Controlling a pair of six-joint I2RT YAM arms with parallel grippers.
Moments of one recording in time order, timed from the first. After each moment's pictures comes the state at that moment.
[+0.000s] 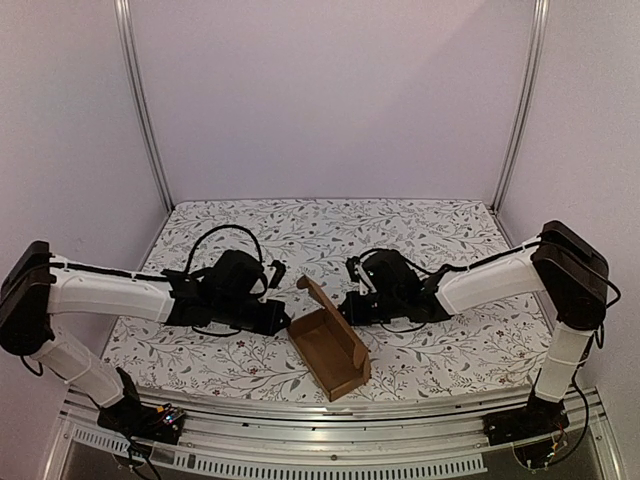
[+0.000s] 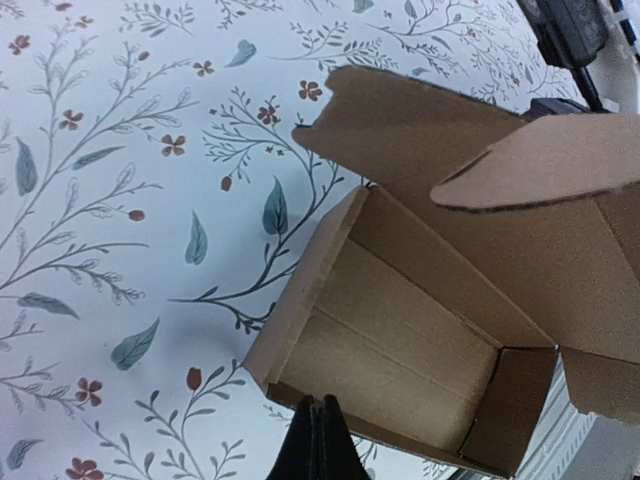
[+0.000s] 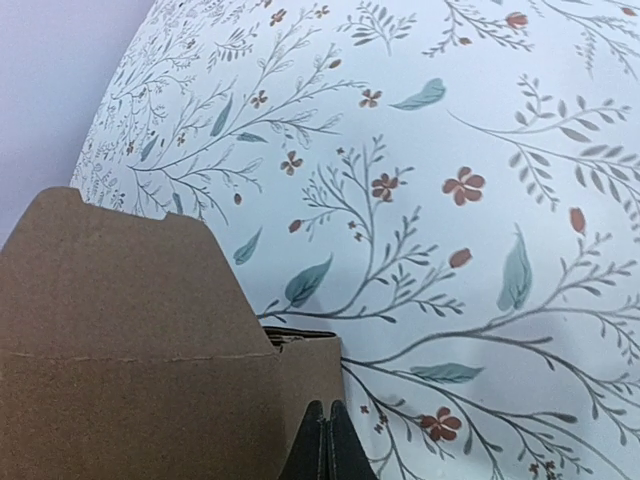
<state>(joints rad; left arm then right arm) -0.90 1.49 0.76 -0.10 0.06 -0.58 0.92 1.83 0.96 0.15 -0.09 0.74</state>
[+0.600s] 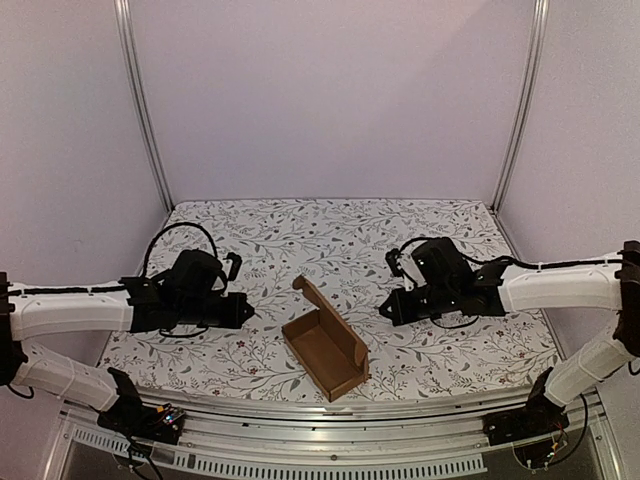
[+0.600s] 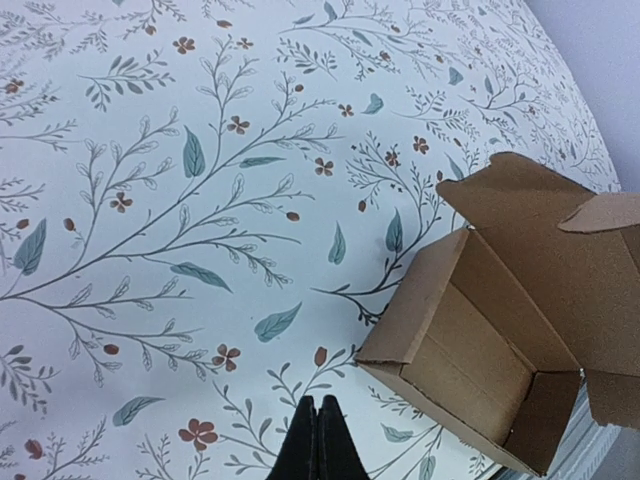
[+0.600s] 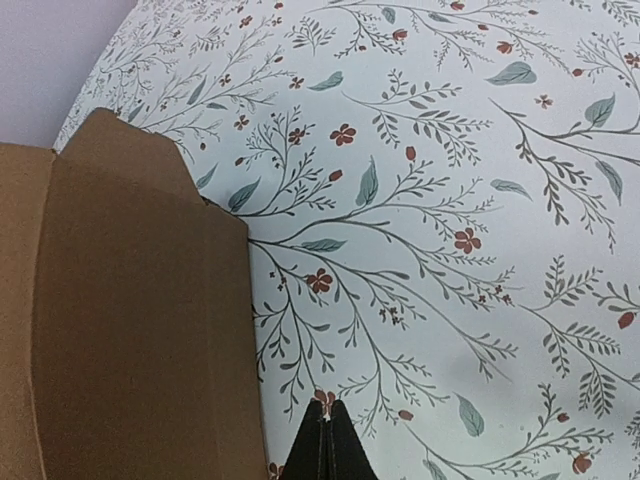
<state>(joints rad) -0.79 1.19 0.60 -0.19 -0.07 -0.61 0.84 1.49 0.82 -0.13 -0.10 0.55</state>
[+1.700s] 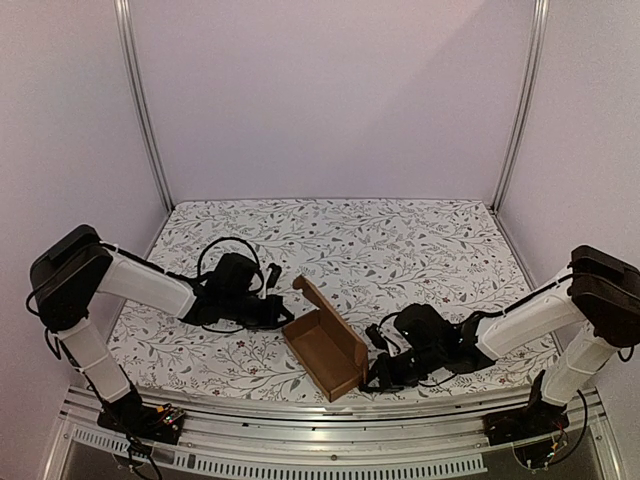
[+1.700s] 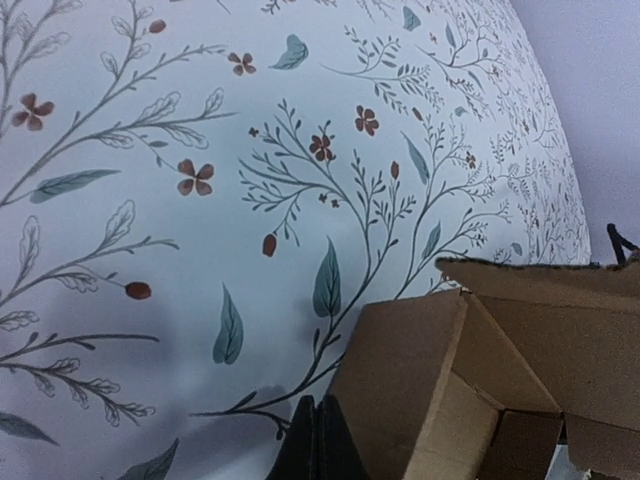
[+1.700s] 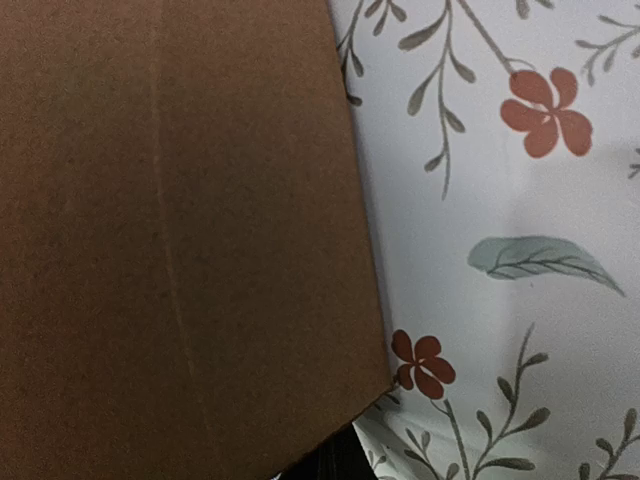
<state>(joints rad) -0.72 1.70 0.70 0.24 0.27 -0.64 1.06 1.59 0.53 0.23 -0.39 0.95</state>
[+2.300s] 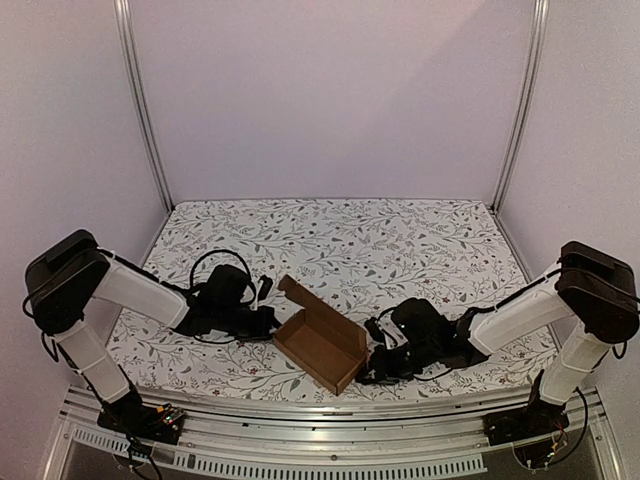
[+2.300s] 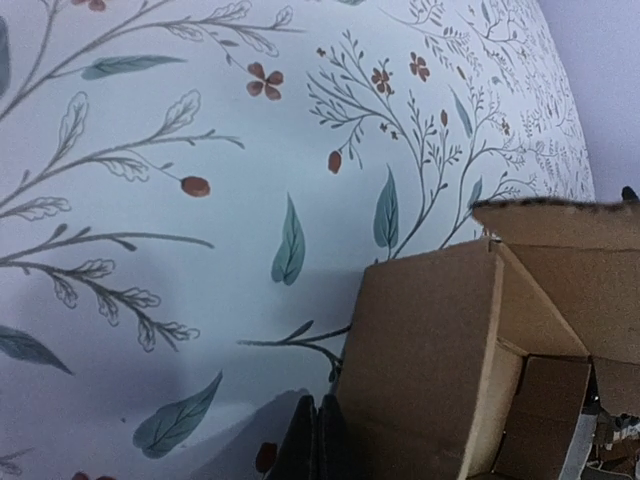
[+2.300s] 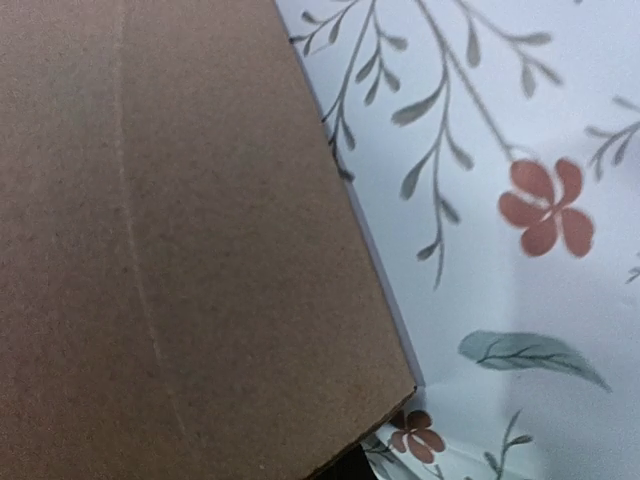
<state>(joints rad) -0.73 1.68 0.59 0.28 0.28 -0.68 1.03 1.68 0.57 0.29 -0.38 0.97</state>
